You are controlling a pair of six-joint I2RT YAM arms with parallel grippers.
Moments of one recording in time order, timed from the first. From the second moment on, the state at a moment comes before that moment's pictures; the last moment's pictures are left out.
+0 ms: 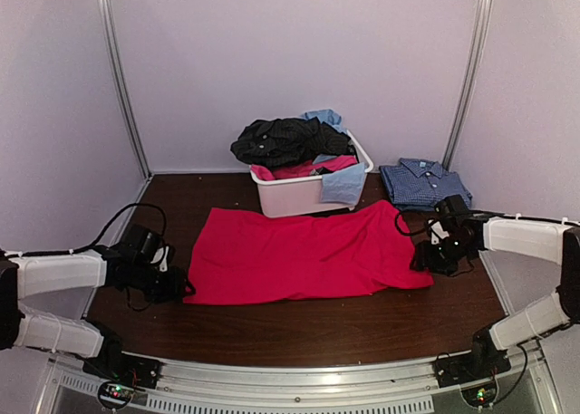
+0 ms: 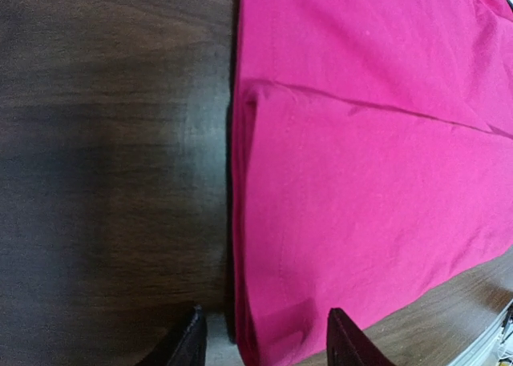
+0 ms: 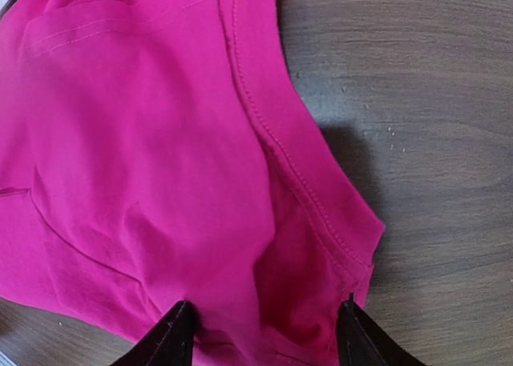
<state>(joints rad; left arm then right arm) -0.39 1.16 0.43 -0.35 0.21 -0.60 0.24 1.31 0.69 -0.51 -0.09 0.40</state>
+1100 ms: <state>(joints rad) -0.39 1.14 0.57 -0.72 0.07 -0.66 0.25 1.03 0.48 -0.73 -0.18 0.71</state>
